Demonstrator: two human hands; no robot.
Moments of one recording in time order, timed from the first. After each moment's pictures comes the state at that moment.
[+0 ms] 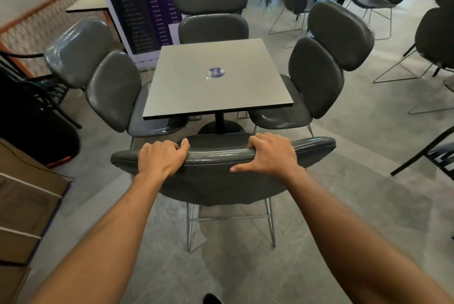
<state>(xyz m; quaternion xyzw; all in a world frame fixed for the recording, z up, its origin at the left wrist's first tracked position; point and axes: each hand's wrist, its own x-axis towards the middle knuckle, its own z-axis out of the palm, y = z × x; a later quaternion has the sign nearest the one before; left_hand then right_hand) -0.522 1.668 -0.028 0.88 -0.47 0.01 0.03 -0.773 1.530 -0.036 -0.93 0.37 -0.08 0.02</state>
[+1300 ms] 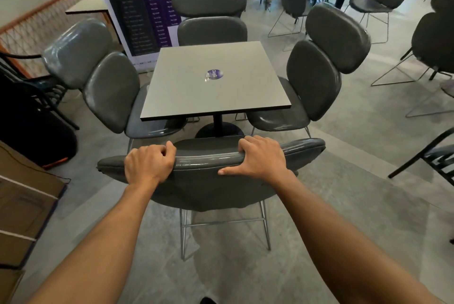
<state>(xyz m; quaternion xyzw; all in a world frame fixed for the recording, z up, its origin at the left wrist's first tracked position) -0.529 1.691 -0.029 0.89 -0.43 0.07 0.13 -0.761 1.541 -0.042 -0.93 0.35 -0.11 0.01</state>
